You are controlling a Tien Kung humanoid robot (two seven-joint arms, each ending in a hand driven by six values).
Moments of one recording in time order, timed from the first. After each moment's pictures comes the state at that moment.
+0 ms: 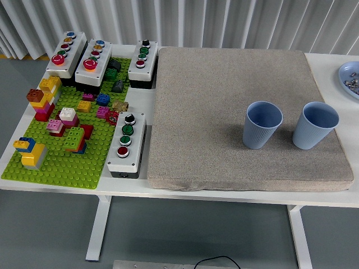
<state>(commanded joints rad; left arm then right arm) -0.09 0.16 -0.48 -0.18 0.27 0.06 0.11 0.57 -0.33 1.48 1.30 -0.72 -0.65 -0.06</state>
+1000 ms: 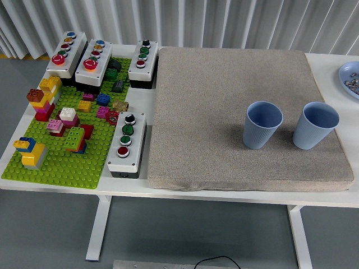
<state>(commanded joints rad) -0.10 0.17 -0.50 -0.18 0.29 0.06 0.11 0.58 -0.33 1.47 1.30 -0.71 -0.65 -0.08</state>
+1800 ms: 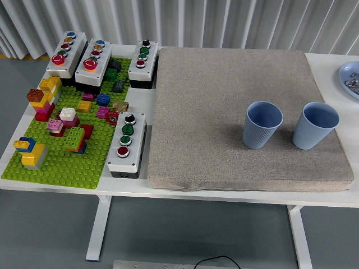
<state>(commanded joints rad) -0.09 0.17 -0.49 -0.18 0.27 0.06 0.11 0.57 -0.33 1.46 1.30 -0.71 -0.65 -0.08</state>
